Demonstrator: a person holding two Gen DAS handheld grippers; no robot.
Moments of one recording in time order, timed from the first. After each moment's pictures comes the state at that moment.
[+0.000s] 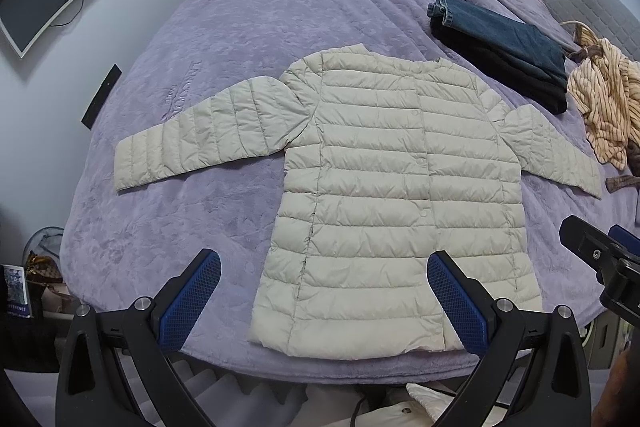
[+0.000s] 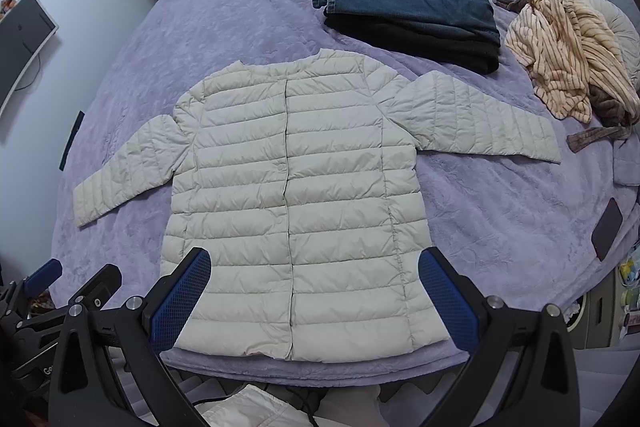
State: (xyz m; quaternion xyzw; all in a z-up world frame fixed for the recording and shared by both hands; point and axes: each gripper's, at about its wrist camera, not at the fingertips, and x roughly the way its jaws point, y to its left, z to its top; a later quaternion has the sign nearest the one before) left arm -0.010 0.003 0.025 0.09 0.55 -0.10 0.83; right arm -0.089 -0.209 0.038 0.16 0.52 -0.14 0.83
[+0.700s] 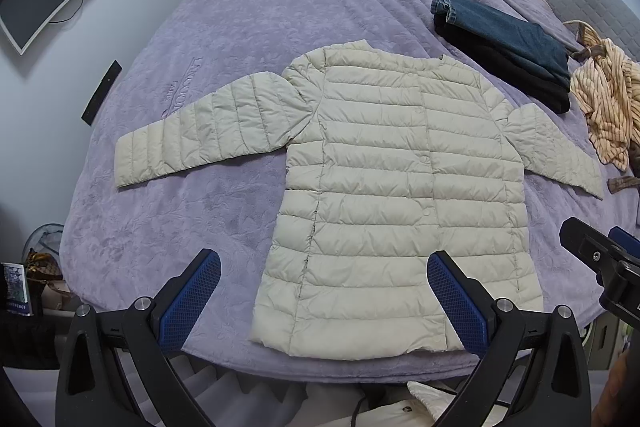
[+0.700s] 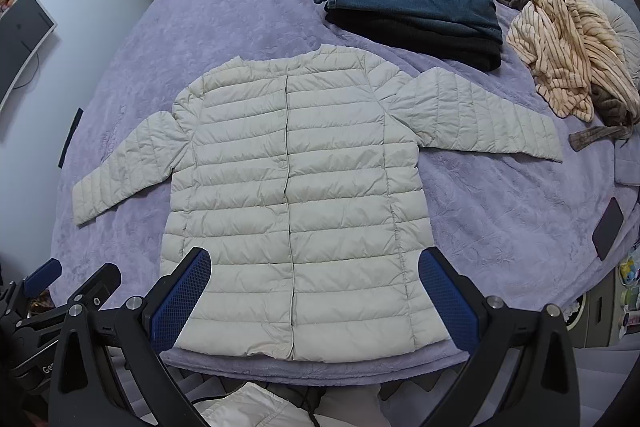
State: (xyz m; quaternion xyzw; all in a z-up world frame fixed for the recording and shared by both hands) left arm -0.008 0.006 0.023 0.09 0.55 -0.10 0.83; right arm -0.085 -0.207 0.034 0.16 0.52 -0.14 0.83
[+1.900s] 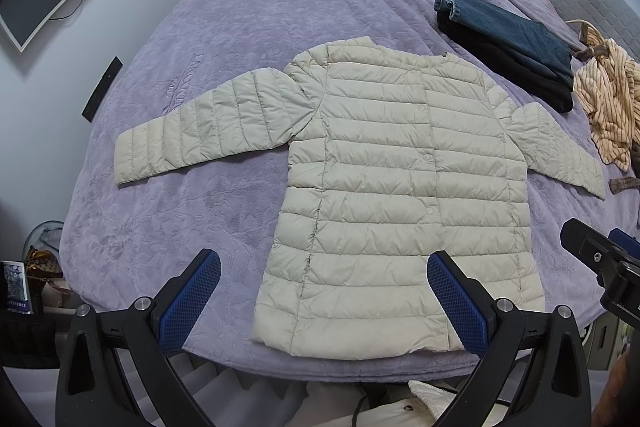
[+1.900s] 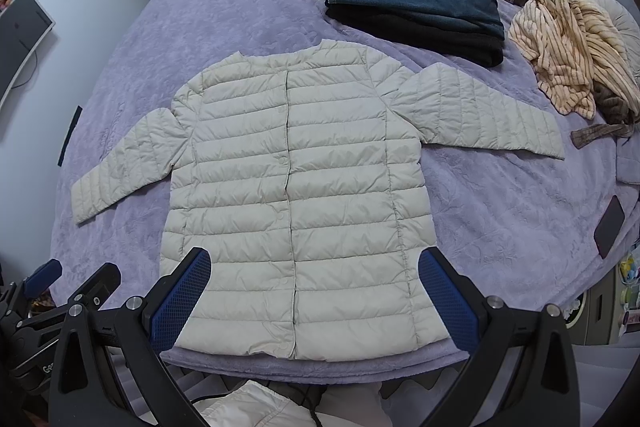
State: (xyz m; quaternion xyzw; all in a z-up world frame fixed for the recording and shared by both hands) left arm -0.006 0.007 0.021 0.09 0.55 -0.10 0.82; right arm -0.082 -0.206 0.029 0.16 0.52 -0.14 0.82
